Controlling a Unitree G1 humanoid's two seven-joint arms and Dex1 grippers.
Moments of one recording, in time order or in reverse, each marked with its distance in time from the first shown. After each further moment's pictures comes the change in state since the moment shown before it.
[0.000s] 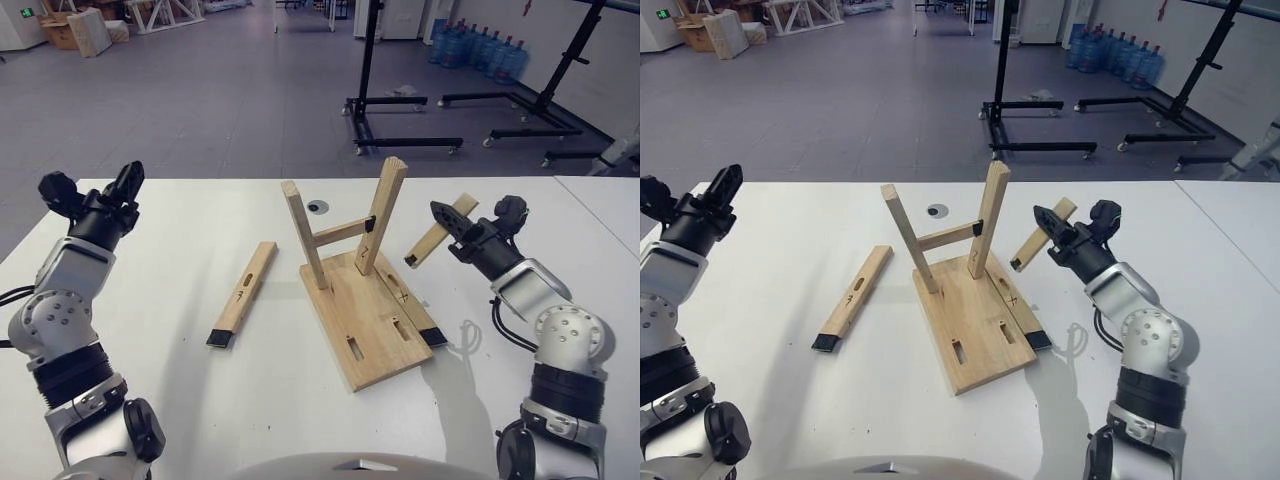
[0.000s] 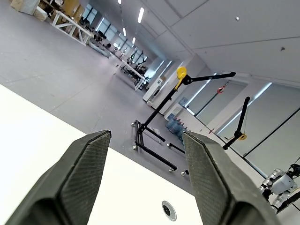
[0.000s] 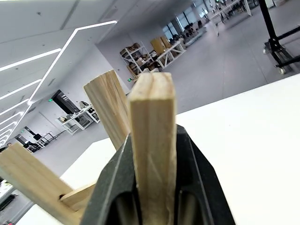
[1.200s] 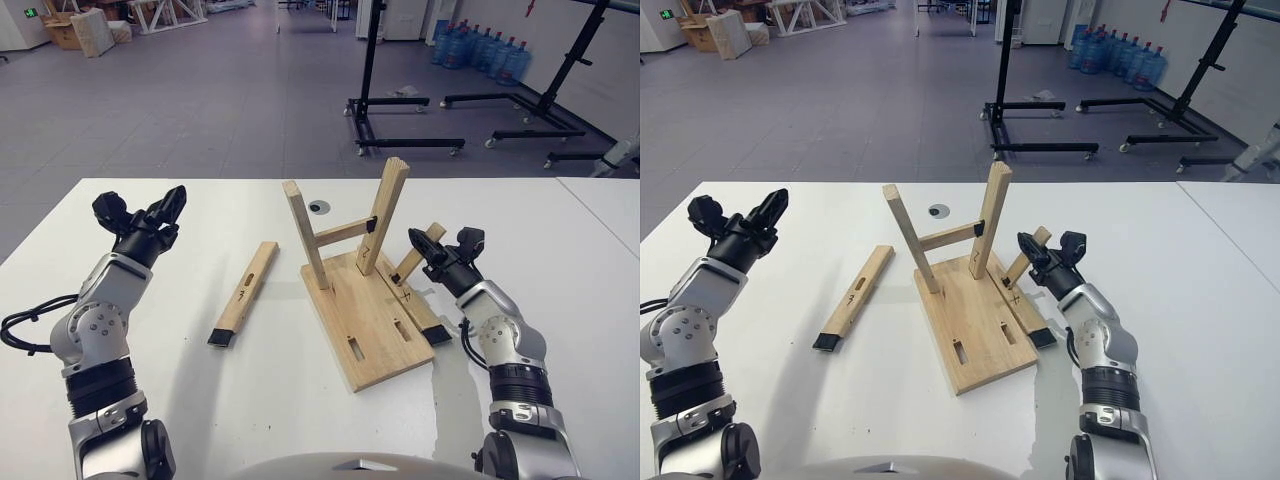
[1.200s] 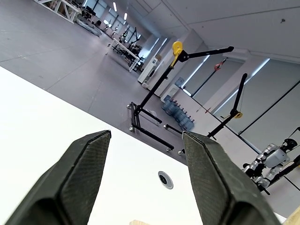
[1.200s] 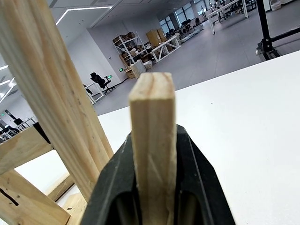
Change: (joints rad) left arm 0.077 -0.067 -0.125 -0.028 0.052 -0.038 -0.029; right arm -0.010 0.058 0.144 0.379 -0.276 -0.385 0.228
